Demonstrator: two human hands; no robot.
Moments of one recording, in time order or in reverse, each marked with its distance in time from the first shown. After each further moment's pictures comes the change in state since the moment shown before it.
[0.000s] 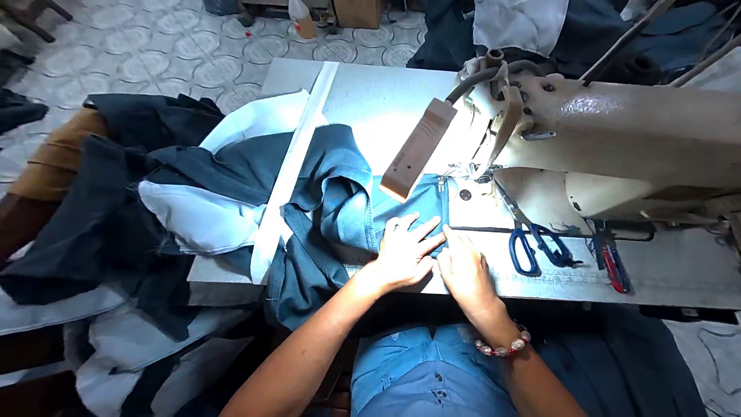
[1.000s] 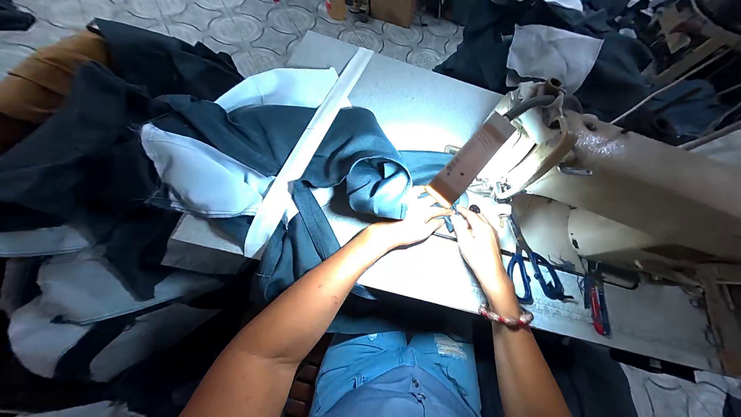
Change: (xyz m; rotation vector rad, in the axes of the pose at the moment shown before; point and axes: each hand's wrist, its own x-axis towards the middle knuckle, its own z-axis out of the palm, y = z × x) left_hand 0.052 -0.044 0.005 -0.255 0.150 -0.019; right_hand 0.064 0.035 -0.006 0.064 0.082 -0.119
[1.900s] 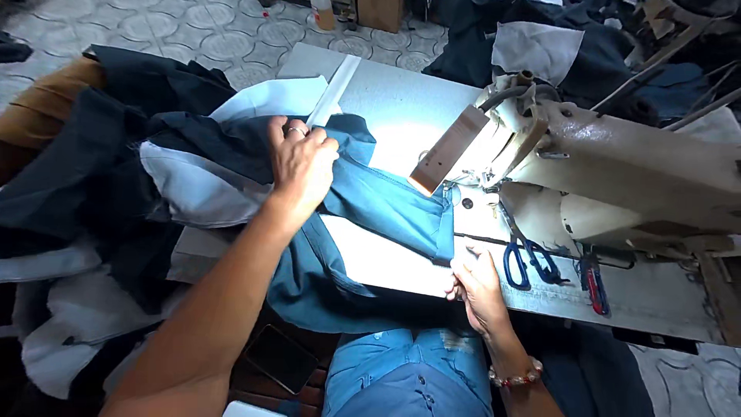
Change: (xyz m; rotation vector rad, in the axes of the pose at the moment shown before) left_hand -0.033 0.012 -0.155 0.835 0.216 -0.363; right_hand -0.082 -0.025 -0.010 1.043 -0.012 0.471
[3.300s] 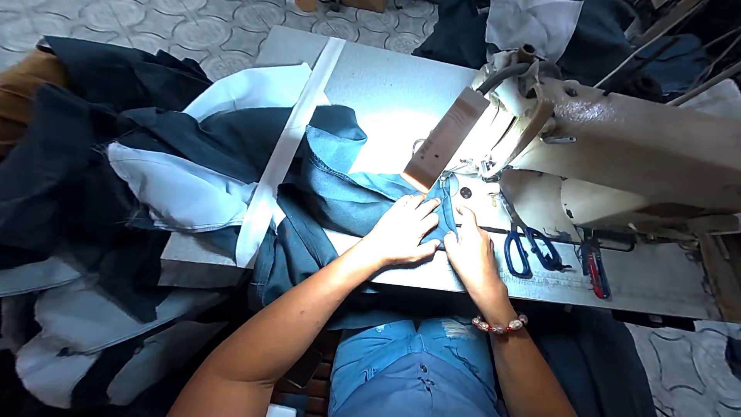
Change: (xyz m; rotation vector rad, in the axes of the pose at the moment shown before) left_hand -0.046 0.111 0.094 -0.466 -0.229 0.606; right_hand 0.039 -0.012 0.018 -1.119 0.136 -0.251
